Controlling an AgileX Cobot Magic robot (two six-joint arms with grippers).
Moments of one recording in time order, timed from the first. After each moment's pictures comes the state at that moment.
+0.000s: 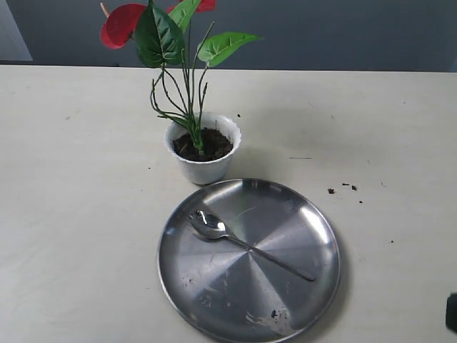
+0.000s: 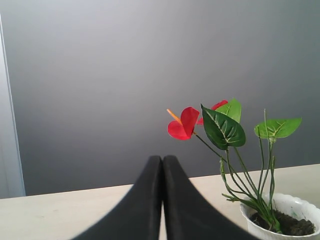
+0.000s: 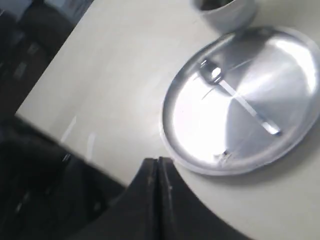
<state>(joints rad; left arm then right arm) -0.08 0.00 0.00 0.66 -0.15 -0.67 0.71 0.22 -0.50 0.44 0.95 0.24</state>
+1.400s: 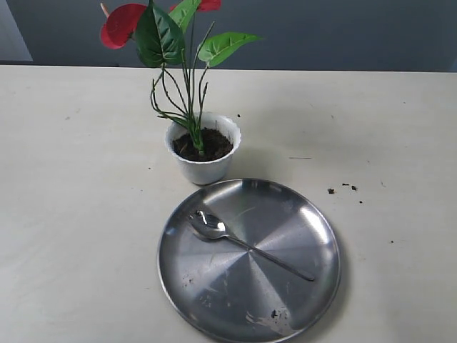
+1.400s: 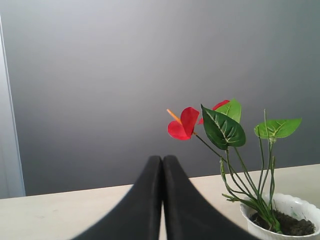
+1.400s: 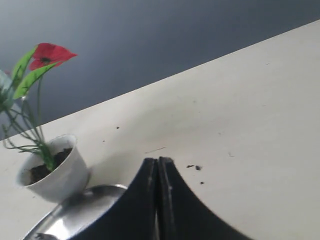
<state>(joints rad) -0.08 0.00 0.00 0.66 -0.15 -0.67 0.18 0.00 -0.08 0.35 0.40 0.12</state>
